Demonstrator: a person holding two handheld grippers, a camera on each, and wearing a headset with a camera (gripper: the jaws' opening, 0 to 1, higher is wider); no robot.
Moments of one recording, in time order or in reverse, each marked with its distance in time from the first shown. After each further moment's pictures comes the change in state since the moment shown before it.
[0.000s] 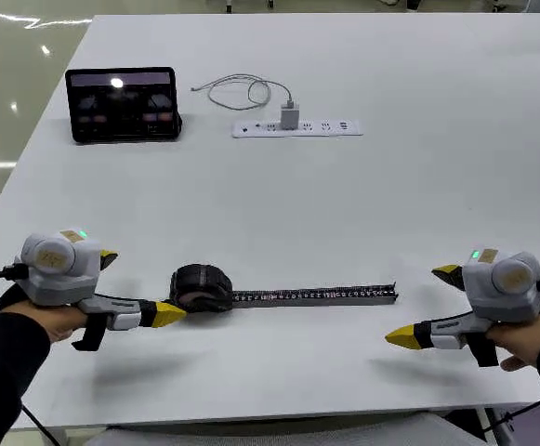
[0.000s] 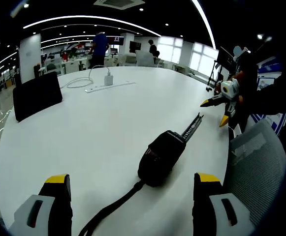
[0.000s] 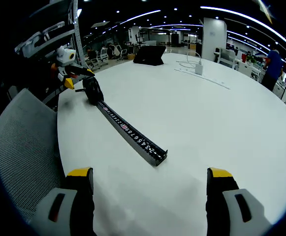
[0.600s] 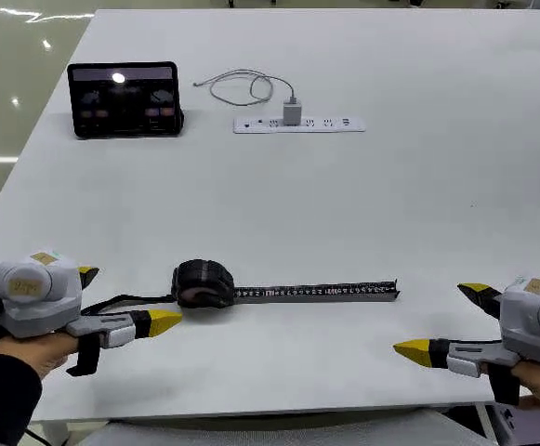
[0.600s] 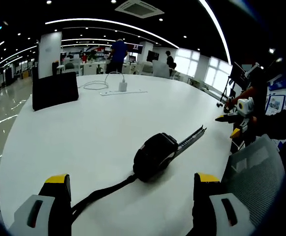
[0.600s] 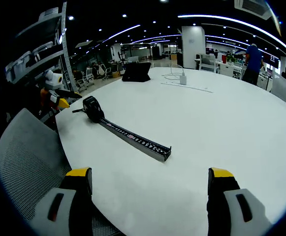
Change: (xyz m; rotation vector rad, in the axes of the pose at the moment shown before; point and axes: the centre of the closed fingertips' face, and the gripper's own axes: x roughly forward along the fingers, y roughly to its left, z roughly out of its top) left arm -0.028 -0.017 0.000 -0.121 -0.084 0.099; right arm -0.038 0.028 0.006 0.129 -0.136 -0.096
